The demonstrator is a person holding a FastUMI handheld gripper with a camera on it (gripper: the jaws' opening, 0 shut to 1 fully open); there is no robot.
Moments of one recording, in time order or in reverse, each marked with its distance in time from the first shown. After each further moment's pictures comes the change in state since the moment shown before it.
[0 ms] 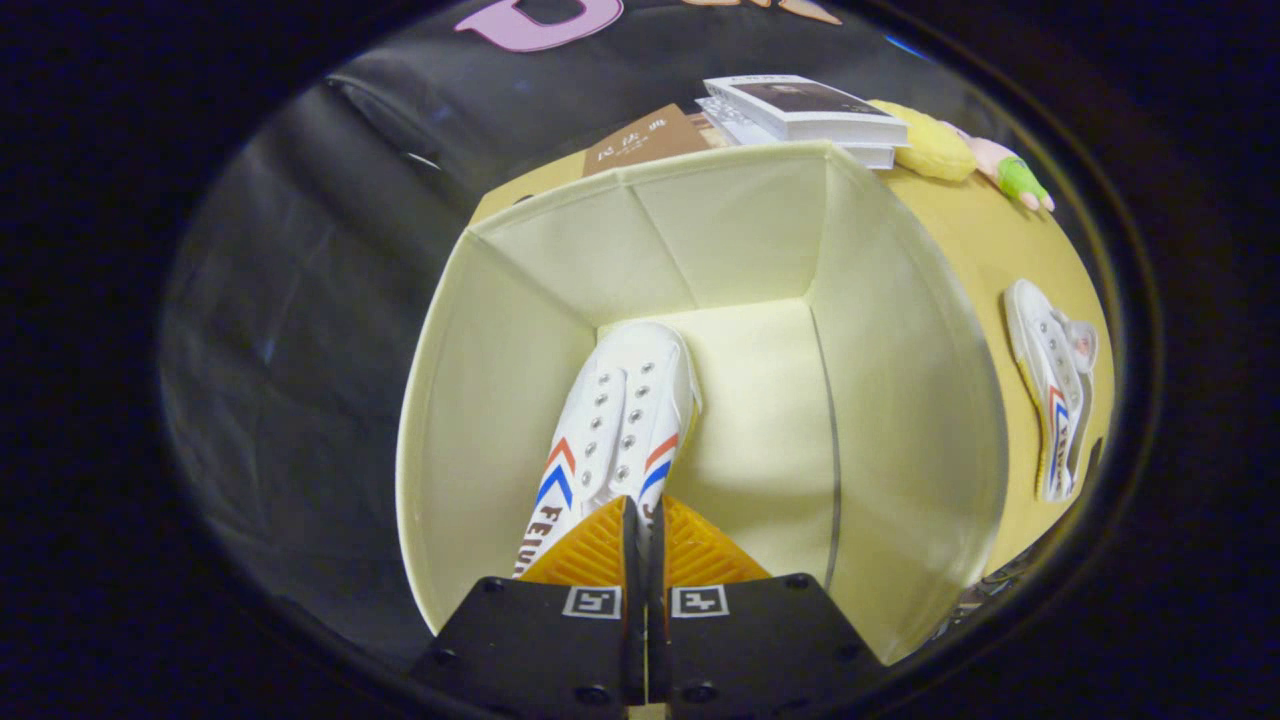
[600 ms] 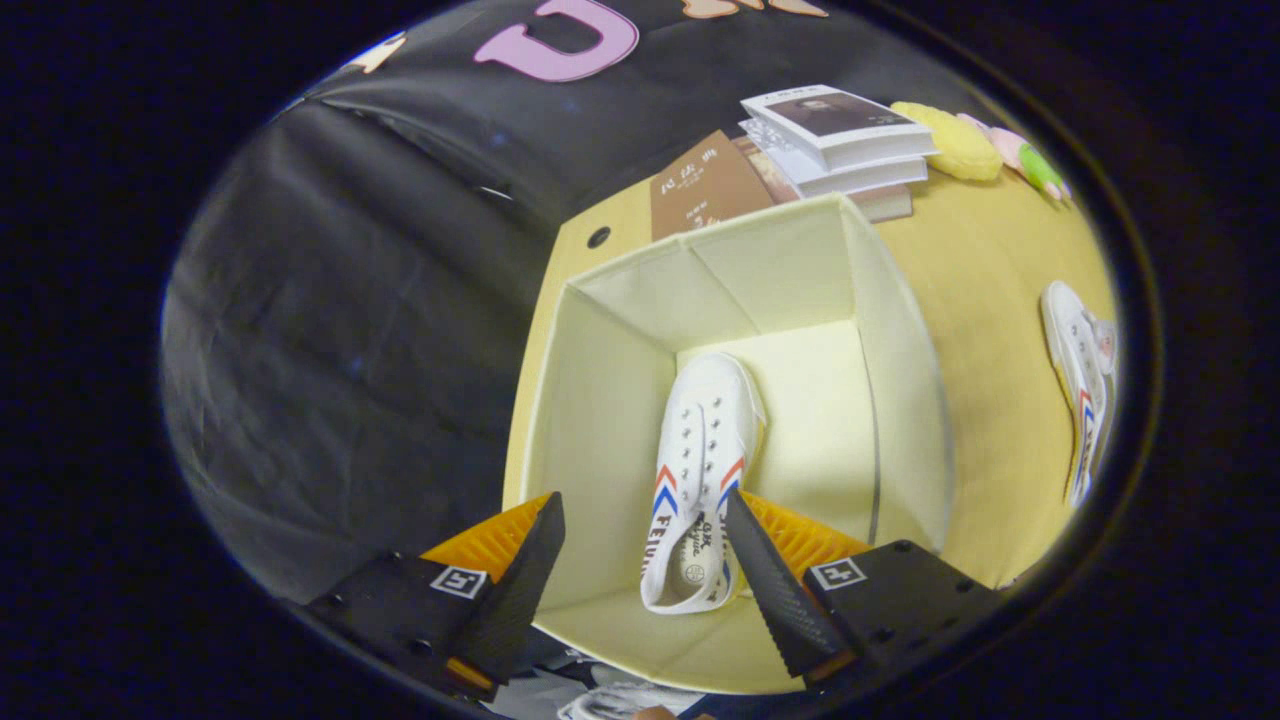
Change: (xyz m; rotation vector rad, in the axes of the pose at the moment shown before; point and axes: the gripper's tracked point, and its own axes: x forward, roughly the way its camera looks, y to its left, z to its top) arm -0.066 0.026 0.023 0.025 -0.070 0.304
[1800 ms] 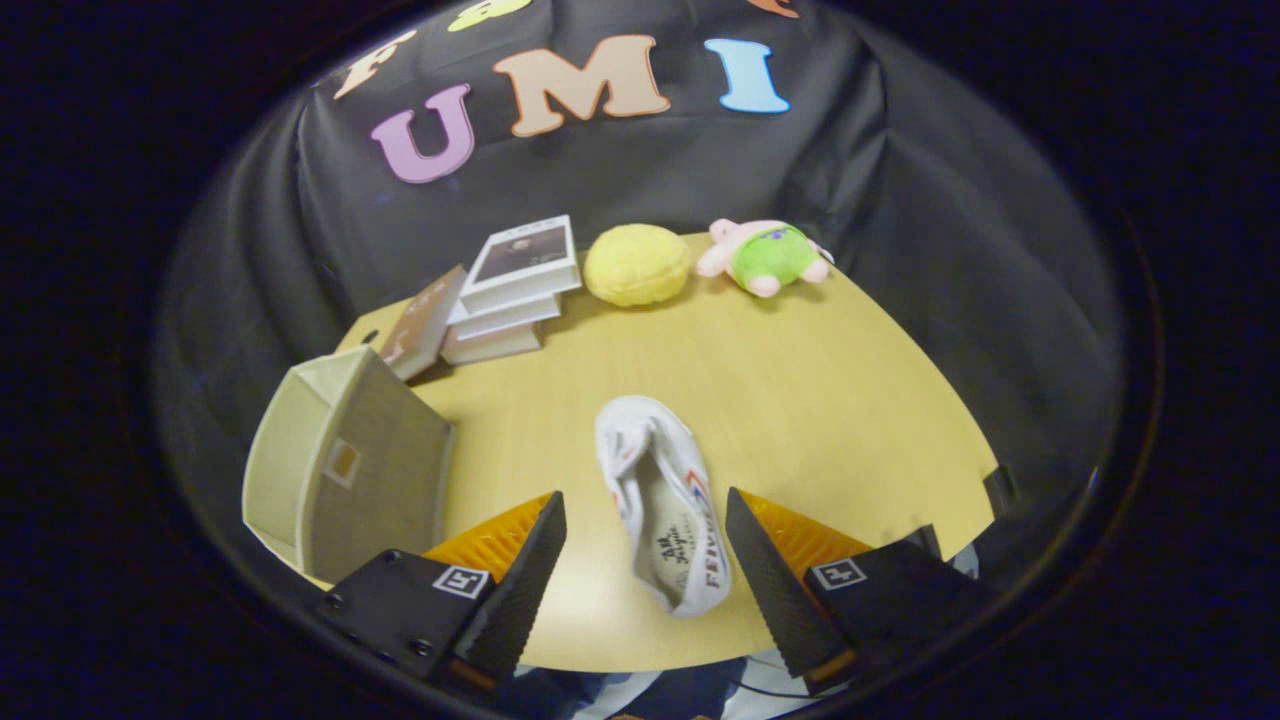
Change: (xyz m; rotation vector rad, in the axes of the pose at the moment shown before) arm -0.182 -0.335 0.053 -0.116 -0.374 -0.589
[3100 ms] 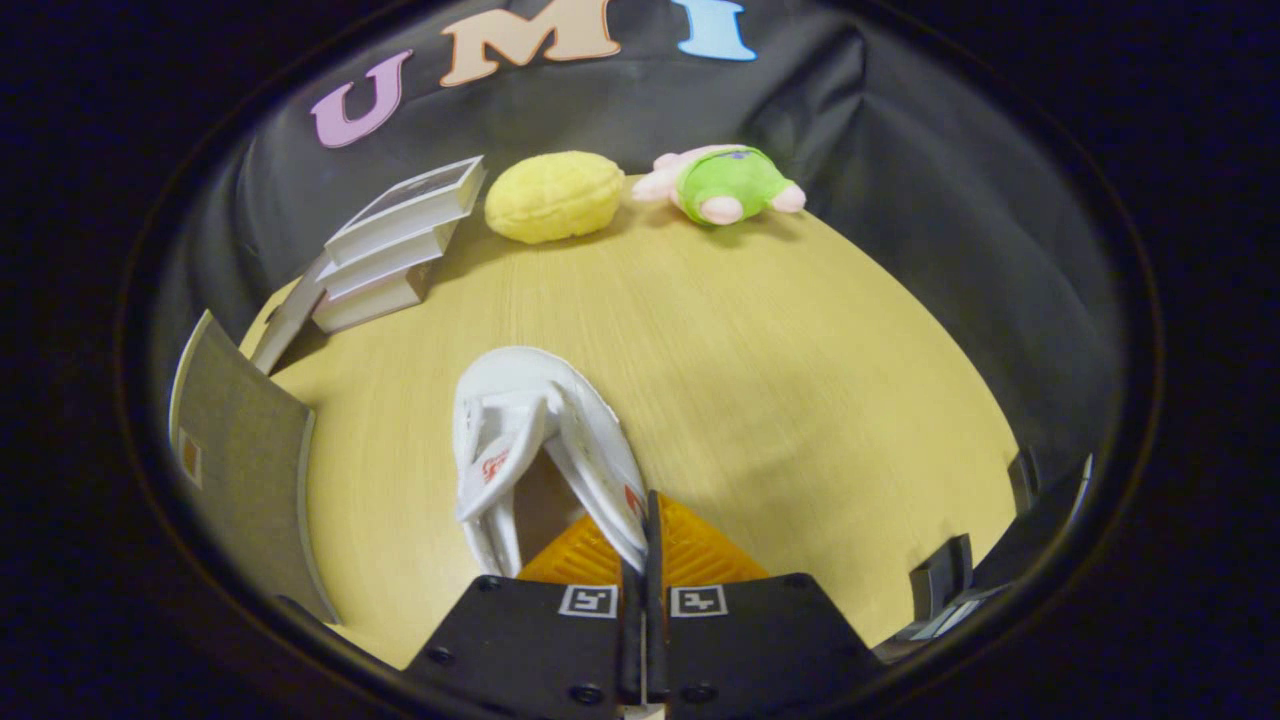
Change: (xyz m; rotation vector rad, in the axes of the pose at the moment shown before) arm 0.104 -0.037 -0.031 0.035 0.093 -0.113
